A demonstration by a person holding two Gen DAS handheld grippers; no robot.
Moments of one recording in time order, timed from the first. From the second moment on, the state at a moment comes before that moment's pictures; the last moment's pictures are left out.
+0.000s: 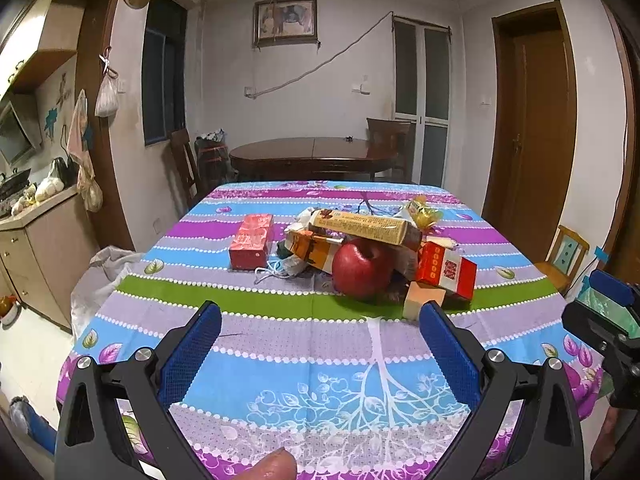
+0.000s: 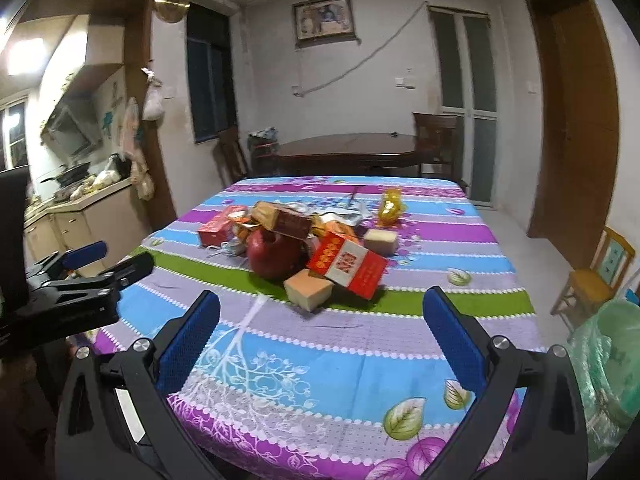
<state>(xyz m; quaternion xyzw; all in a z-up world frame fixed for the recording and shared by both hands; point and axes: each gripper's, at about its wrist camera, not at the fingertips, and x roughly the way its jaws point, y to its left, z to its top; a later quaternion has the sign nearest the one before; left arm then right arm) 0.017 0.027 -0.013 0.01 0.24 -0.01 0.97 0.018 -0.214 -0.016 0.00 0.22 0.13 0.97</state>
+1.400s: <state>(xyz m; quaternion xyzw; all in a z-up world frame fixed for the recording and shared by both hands) 0.107 0.172 -0.065 -0.02 0.33 0.04 0.94 0.124 -0.089 -0.021 -0.01 0.36 0.43 0.83</state>
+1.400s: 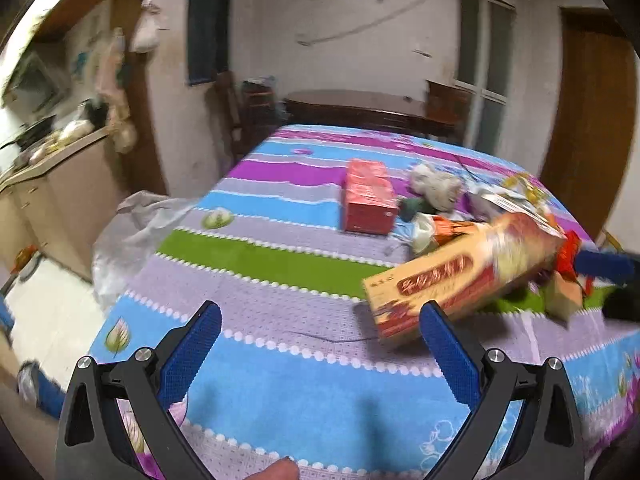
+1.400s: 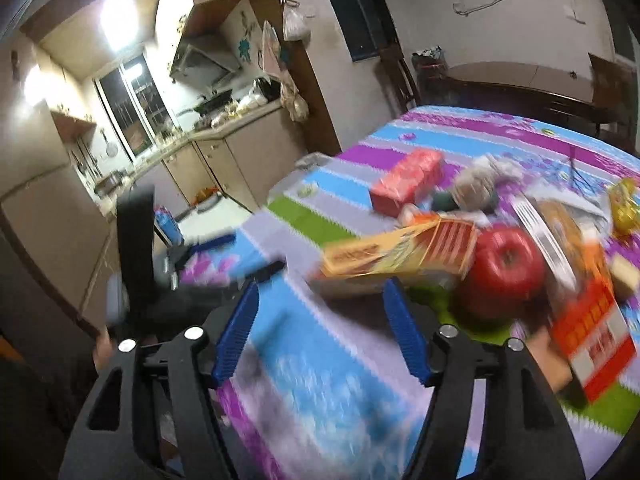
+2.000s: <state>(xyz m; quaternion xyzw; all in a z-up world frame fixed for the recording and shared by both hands) 0.175 0.086 -0.074 0.25 0.41 -0.31 0.82 0.098 -0.241 -0.064 0.01 0.40 0.30 0.86</state>
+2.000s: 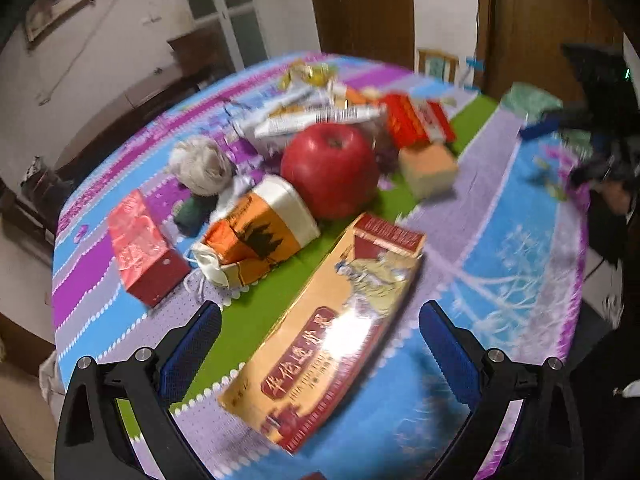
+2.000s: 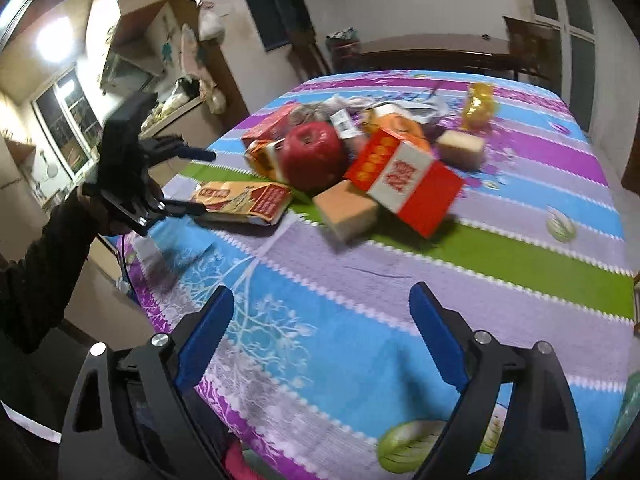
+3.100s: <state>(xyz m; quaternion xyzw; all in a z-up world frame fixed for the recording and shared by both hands) 0.193 0.072 -0.115 0.19 0.47 -0.30 0.81 0.341 -0.235 -0.097 -0.27 0.46 0.35 0.77</state>
